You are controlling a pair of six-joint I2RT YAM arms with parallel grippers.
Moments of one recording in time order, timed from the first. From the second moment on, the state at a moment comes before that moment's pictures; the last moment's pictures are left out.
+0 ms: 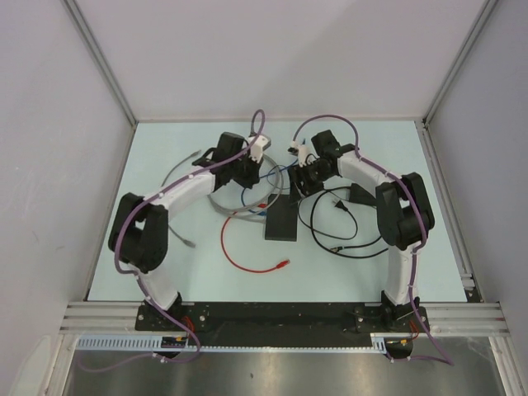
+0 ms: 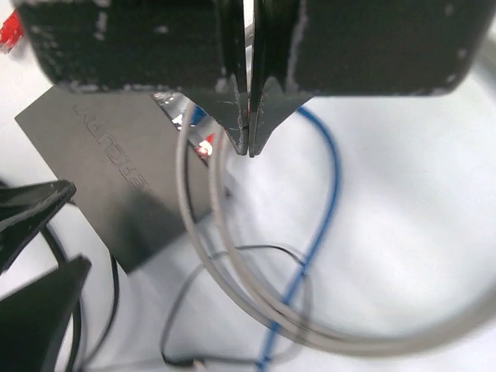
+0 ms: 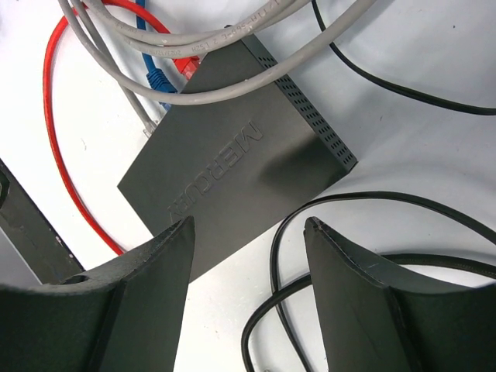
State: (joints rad) left arm -0.47 1.78 1.29 -0.29 0.26 0.13; right arm 0.41 2.00 1.52 -0.64 -0.60 -0.08
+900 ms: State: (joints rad) left arm -0.48 2.05 1.46 -0.31 0.40 0.10; right arm 0.43 2.05 1.51 -0.62 -0.59 -0.06
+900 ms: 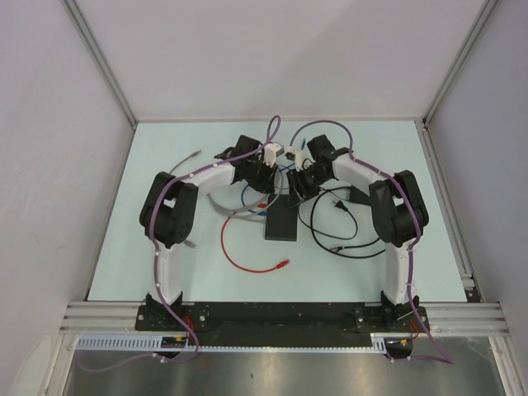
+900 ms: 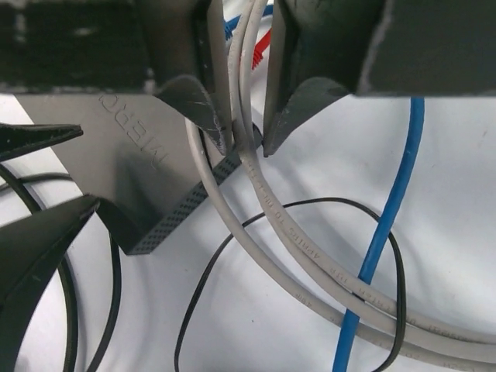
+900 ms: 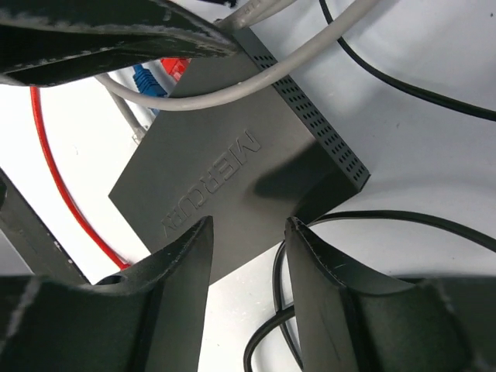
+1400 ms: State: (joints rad) left arm -0.47 2.00 1.44 -0.32 0.37 0.03; right arm 0.45 2.06 1.51 -0.59 -0.61 -0.05
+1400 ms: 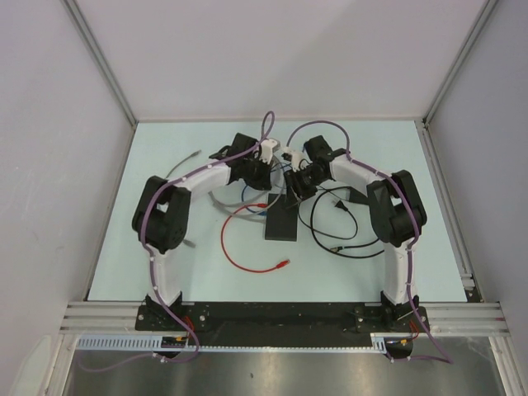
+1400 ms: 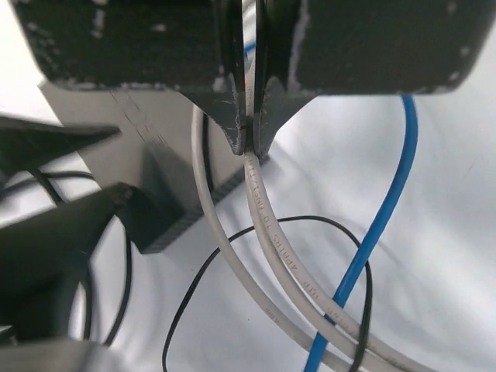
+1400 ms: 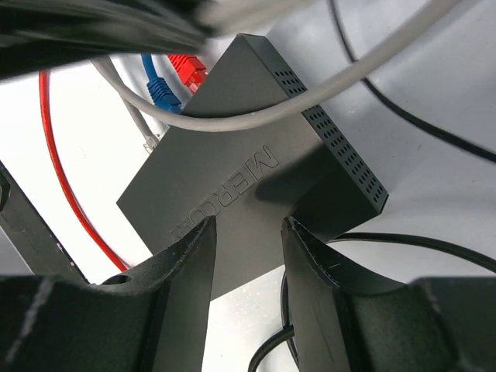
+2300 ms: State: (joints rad) left arm -0.34 1.88 1.33 -0.28 0.05 -0.13; right arm 0.46 2.06 1.52 -0.59 -0.60 -0.05
